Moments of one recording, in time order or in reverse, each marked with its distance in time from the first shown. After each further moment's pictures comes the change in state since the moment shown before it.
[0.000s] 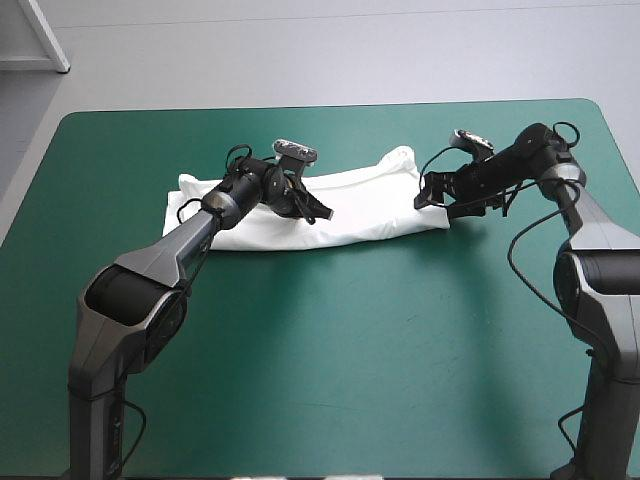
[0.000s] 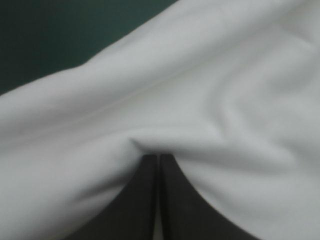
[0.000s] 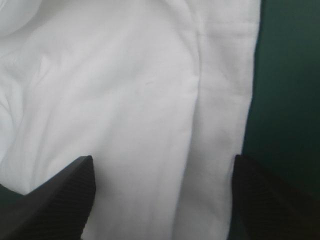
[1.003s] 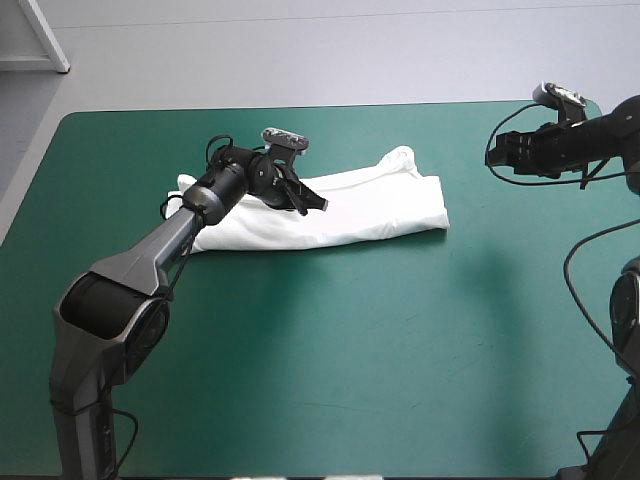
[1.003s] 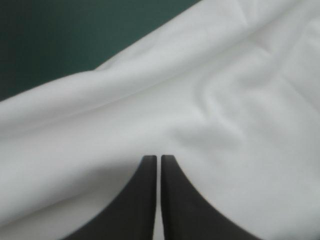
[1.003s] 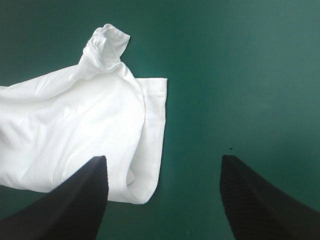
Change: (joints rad) left arm 0.015 -0.092 0.015 -0.028 0.046 0.000; right arm -0.222 -0.221 0.002 0.002 0.007 -0.075
